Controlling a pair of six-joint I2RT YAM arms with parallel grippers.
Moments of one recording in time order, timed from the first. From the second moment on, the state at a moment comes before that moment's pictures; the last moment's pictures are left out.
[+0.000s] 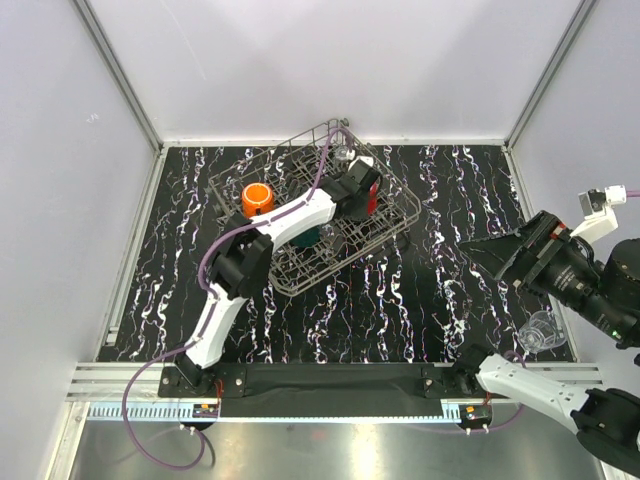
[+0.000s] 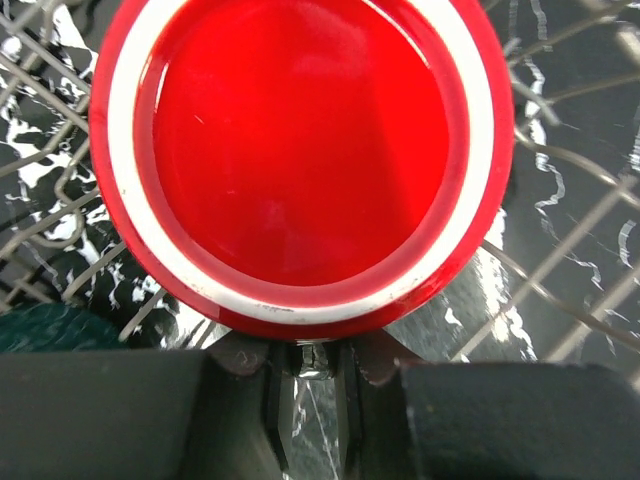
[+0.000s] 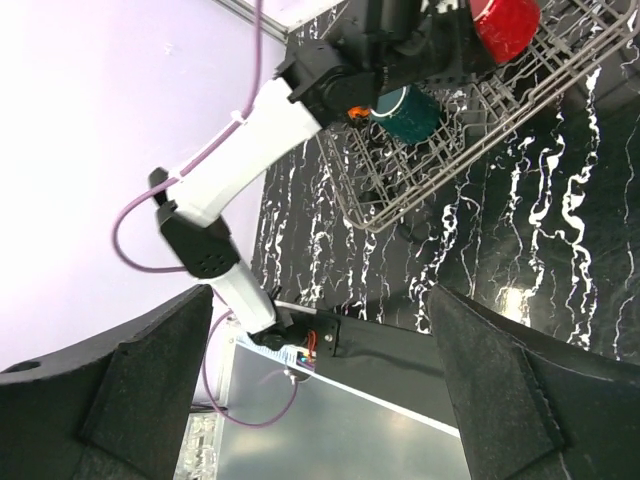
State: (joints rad) left arm -0.76 2.25 1.96 -0.60 -0.23 -0.47; right arm 0.76 0.84 1.88 -1.36 0.20 0.92
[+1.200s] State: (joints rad) left arm -0.73 2.22 2.01 -0.66 -0.24 -0.57; right arm 0.76 0.99 1.89 -1.36 0.18 0.77
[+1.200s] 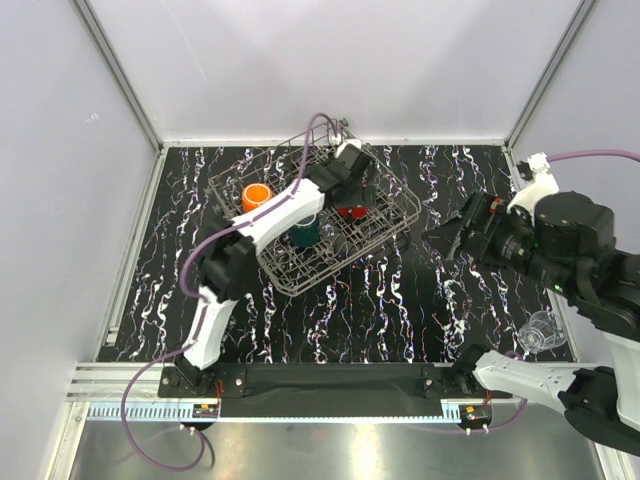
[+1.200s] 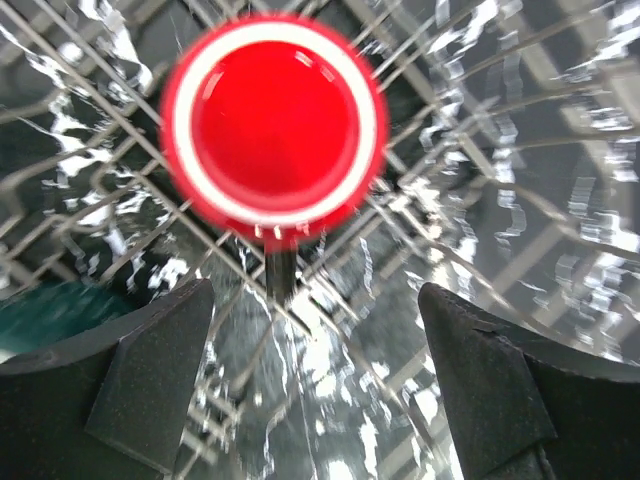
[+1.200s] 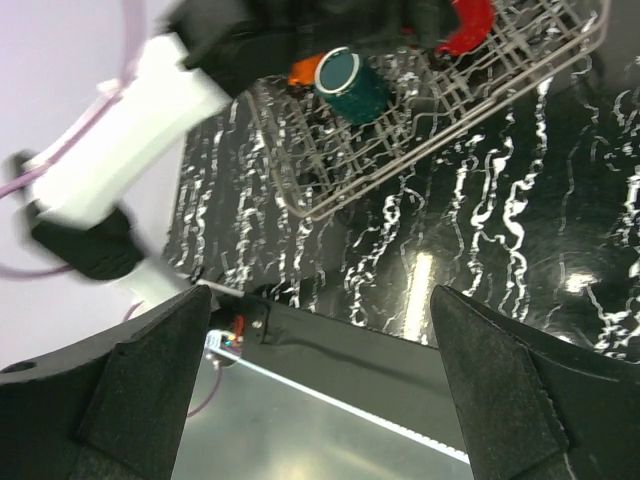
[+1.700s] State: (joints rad) left arm -0.73 1.37 1.38 -0.59 -0.12 -0.62; right arm 0.76 1.02 1.65 -1.36 0.32 0.92
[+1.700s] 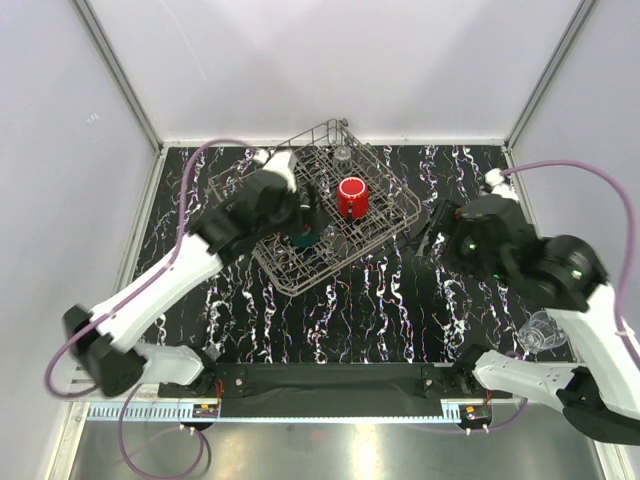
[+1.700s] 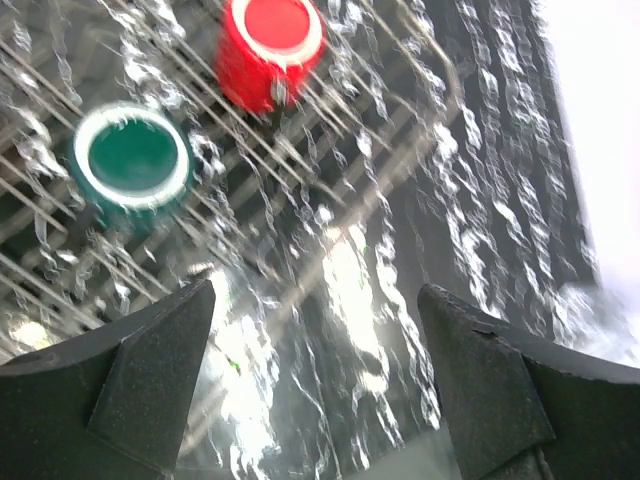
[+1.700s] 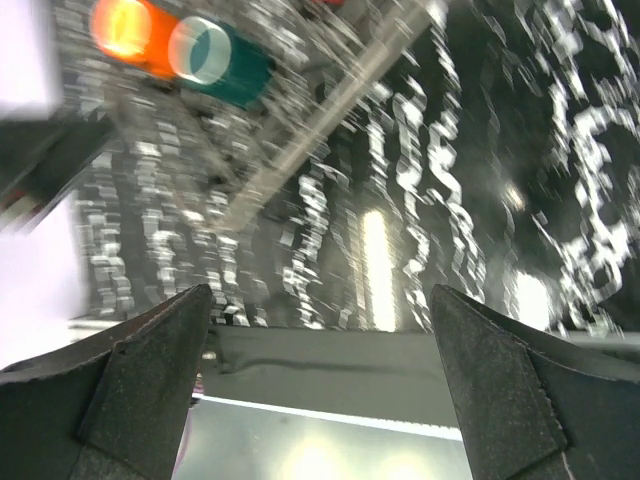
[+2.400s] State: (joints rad) left arm -0.74 0.78 1.19 -0.81 0.04 -0.59; right arm -0.09 1.20 1.37 -1.33 0.28 0.88
